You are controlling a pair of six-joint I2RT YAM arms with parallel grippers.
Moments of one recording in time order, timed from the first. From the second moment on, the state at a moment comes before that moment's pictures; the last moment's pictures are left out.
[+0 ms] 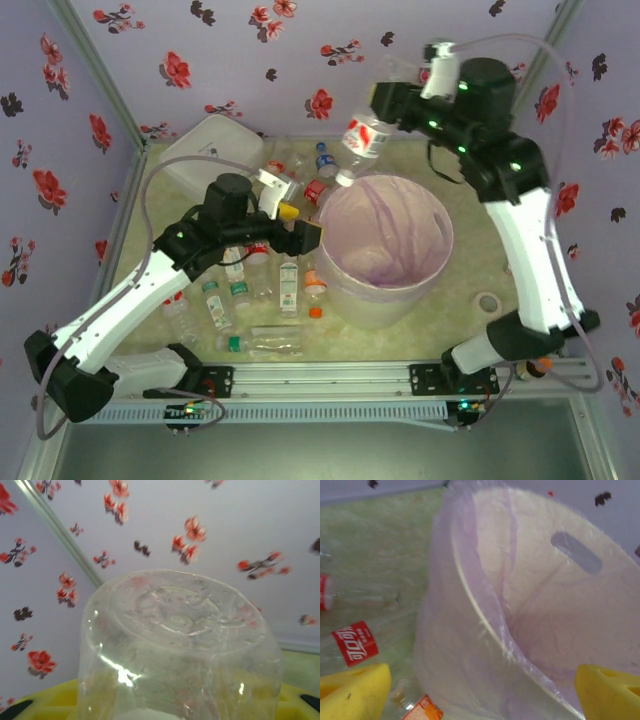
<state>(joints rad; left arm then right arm) -0.74 1.17 1.17 -0.48 0.38 -0.26 0.46 1.46 2.13 -0.82 -0.16 0.37</state>
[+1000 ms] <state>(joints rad) -0.78 1.27 1.14 -0.28 0.50 -0.23 0.63 1.55 1.52 -1.19 0.08 0.12</state>
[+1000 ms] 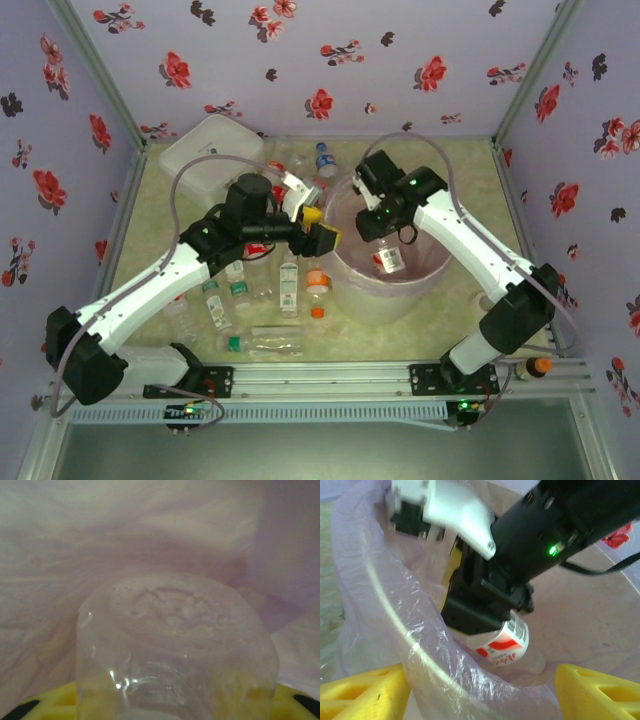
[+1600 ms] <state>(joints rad) -0.74 1.31 1.14 -0.20 0.45 -0.27 0.47 1.50 1.15 -0.71 0.17 0.17</state>
